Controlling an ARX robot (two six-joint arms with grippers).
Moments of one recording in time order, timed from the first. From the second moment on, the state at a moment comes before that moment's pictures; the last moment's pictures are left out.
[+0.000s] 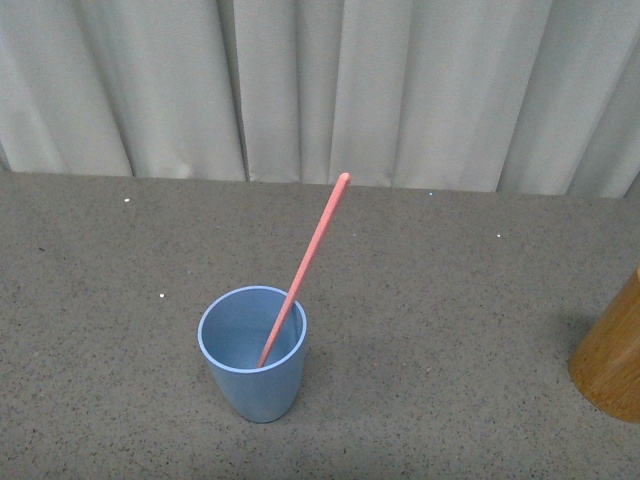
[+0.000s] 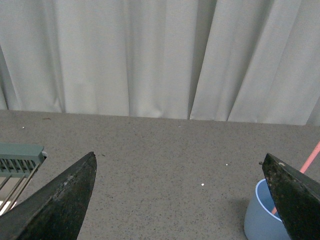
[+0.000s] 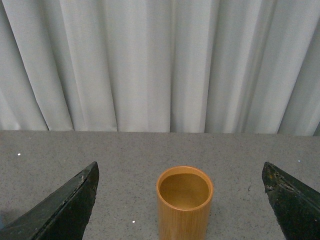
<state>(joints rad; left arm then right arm) 0.00 0.00 0.02 0.00 0.00 -0.01 0.00 0.01 0.00 0.00 0.00 0.00</state>
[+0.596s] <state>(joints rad) 0.00 0.00 0.02 0.00 0.00 -0.01 0.00 0.01 0.00 0.00 0.00 0.00</state>
